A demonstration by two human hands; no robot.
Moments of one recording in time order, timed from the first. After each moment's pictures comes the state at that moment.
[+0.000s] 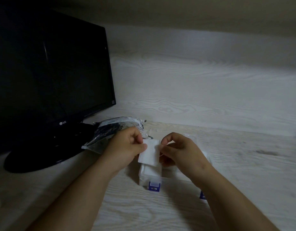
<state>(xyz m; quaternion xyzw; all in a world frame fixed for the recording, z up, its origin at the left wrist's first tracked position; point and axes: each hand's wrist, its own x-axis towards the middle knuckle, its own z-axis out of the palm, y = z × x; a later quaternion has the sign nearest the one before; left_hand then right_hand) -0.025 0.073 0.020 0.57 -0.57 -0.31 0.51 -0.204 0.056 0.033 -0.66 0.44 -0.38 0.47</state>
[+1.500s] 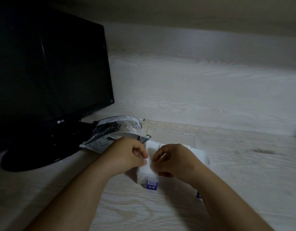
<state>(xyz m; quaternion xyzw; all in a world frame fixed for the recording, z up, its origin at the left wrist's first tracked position) -0.019 0.073 0.010 0.61 -0.66 -0.25 0.36 -0.204 0.052 0.021 -0.74 0.49 -0.24 0.40</state>
